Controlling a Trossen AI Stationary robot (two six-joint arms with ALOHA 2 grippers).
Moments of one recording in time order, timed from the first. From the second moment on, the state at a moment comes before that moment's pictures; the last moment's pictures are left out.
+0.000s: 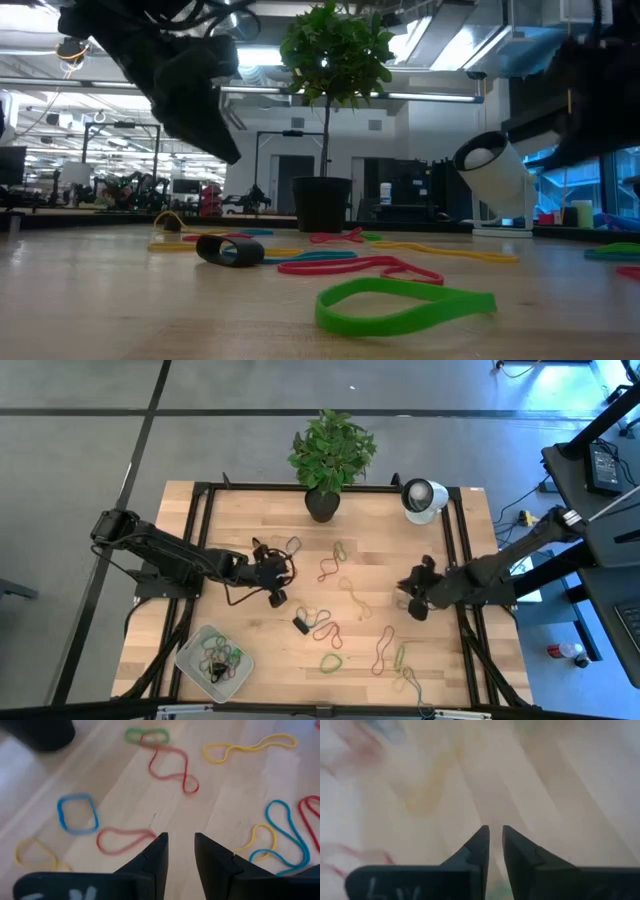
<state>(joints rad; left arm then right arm) -0.18 1.33 0.68 -0.19 -0.42 -0.48 0.51 0.82 0.37 -0.43 0.55 0.69</state>
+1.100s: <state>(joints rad) 0.23 1.33 0.68 -0.69 -0.40 -0.81 0.45 0.77 0.04 0.46 0.57 0.31</state>
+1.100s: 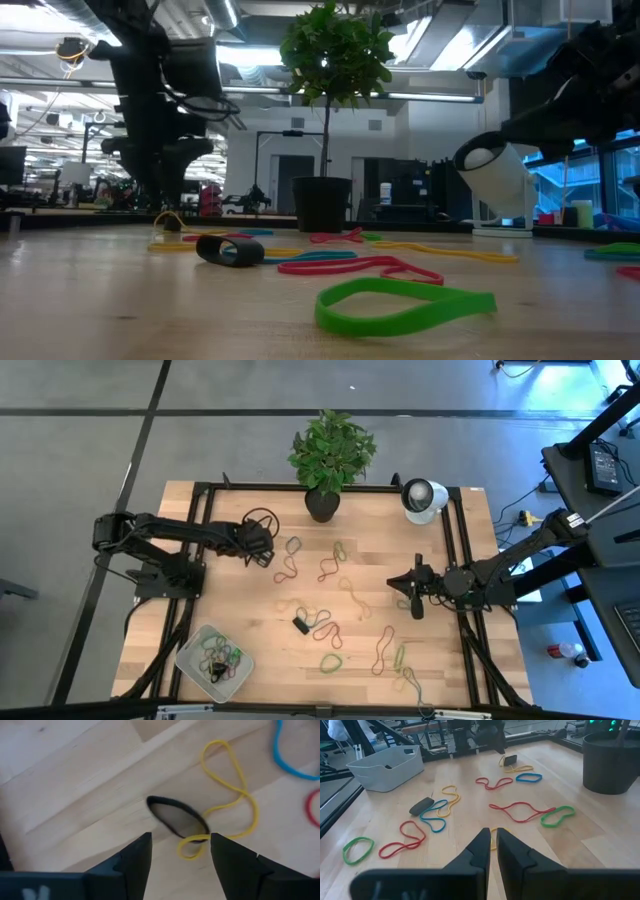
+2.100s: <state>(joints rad) 0.24 1.53 0.71 -0.60 -0.25 -0.67 0.45 0.77 0.04 0.46 0.57 0.31</state>
